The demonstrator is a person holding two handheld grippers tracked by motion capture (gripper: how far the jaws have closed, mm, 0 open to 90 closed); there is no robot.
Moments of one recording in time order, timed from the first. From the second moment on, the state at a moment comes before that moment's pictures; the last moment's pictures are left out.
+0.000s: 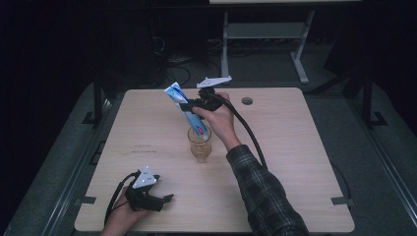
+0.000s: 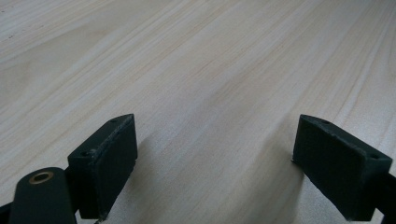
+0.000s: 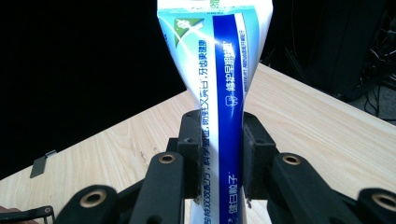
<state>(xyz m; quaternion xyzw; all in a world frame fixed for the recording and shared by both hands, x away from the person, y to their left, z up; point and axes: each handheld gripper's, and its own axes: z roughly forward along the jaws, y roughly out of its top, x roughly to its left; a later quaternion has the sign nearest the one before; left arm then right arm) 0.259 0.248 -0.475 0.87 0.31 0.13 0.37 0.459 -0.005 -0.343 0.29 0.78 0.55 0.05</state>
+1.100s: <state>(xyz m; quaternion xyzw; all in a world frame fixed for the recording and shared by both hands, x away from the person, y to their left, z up) 0.259 0.247 -0.475 0.87 0.31 0.13 0.37 0.448 -0.019 -0.366 0.28 0.79 0.54 0.05</state>
